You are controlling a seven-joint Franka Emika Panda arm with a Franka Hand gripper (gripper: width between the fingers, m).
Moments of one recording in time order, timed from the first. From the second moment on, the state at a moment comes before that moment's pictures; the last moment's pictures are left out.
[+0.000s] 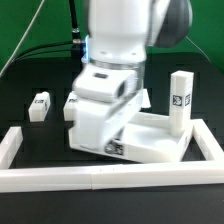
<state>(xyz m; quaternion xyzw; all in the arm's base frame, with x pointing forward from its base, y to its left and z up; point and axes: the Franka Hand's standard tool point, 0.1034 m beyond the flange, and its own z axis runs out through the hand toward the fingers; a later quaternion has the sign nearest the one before) 0.610 -0.016 0.021 0.83 0.55 0.00 0.06</state>
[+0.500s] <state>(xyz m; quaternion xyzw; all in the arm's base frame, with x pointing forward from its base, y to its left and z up) 0.631 -0.010 0.027 0.74 0.66 0.00 0.08</state>
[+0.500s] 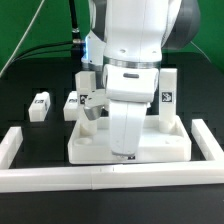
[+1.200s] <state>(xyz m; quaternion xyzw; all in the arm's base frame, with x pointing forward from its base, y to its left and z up) 0.658 0.021 0.030 0.75 0.66 0.01 0.08</state>
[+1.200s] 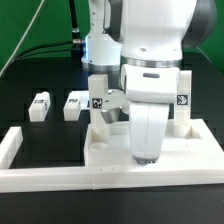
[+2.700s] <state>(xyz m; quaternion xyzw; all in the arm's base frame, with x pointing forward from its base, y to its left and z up) 0.658 0.010 0.058 0.76 0.64 -0.02 0.08</state>
